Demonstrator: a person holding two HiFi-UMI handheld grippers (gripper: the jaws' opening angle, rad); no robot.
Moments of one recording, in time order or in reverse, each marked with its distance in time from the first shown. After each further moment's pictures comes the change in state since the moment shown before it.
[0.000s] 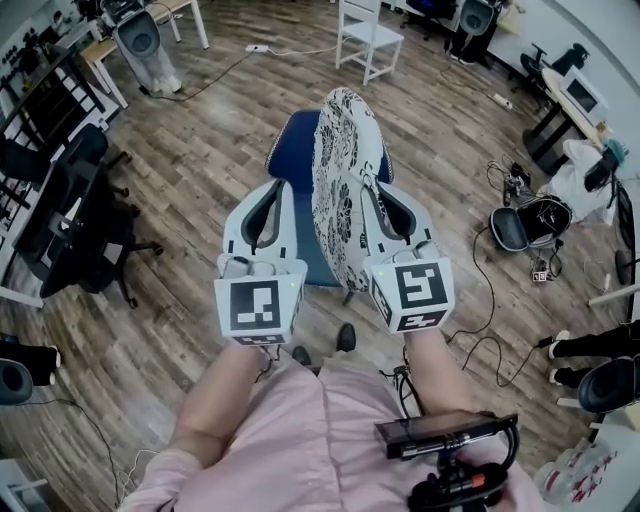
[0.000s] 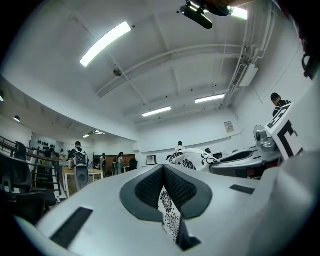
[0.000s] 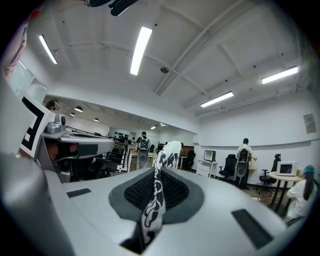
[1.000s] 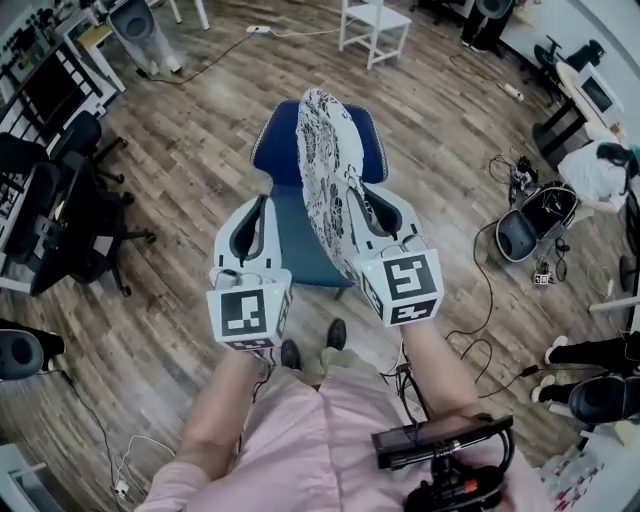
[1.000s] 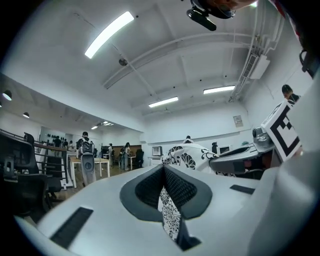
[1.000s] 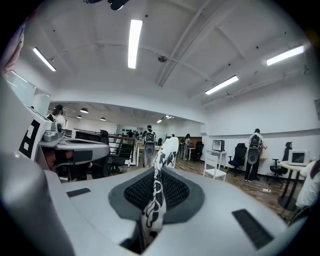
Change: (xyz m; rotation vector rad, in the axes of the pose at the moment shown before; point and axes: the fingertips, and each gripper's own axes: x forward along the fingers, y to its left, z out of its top) left arm 0.043 -0.027 -0.069 -0.033 0.103 0.090; right arm 0.036 -0.055 -0.064 0.055 0.081 0.121
